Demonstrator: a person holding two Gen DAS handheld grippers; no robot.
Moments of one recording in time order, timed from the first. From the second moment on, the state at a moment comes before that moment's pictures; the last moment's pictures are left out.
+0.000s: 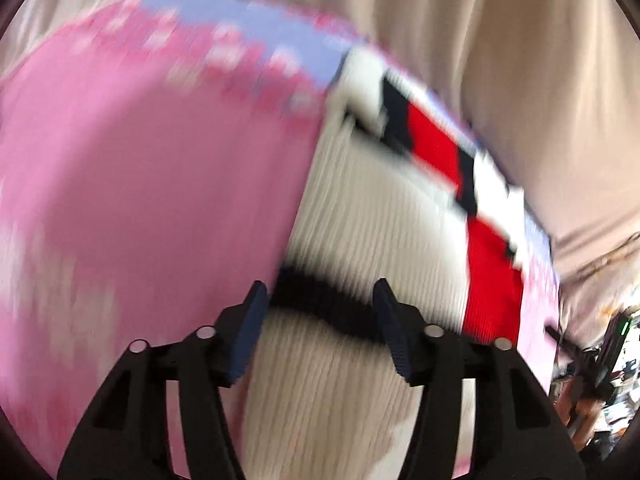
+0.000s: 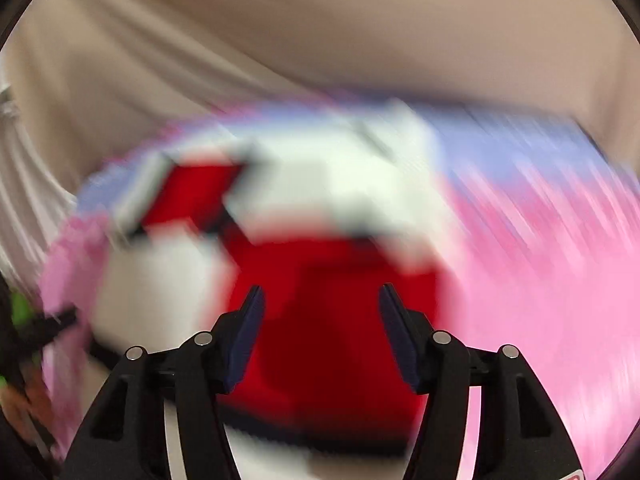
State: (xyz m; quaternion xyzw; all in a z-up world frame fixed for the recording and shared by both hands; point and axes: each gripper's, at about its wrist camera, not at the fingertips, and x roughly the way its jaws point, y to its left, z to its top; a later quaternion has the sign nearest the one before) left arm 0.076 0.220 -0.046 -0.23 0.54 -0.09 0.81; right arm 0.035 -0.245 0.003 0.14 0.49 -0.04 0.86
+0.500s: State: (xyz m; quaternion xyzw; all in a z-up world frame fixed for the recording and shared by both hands) left arm 0.012 0.174 -0.059 -0.23 0.56 -0.05 0.79; right arm -0.095 -0.212 -0.072 0.19 0.55 0.00 0.81
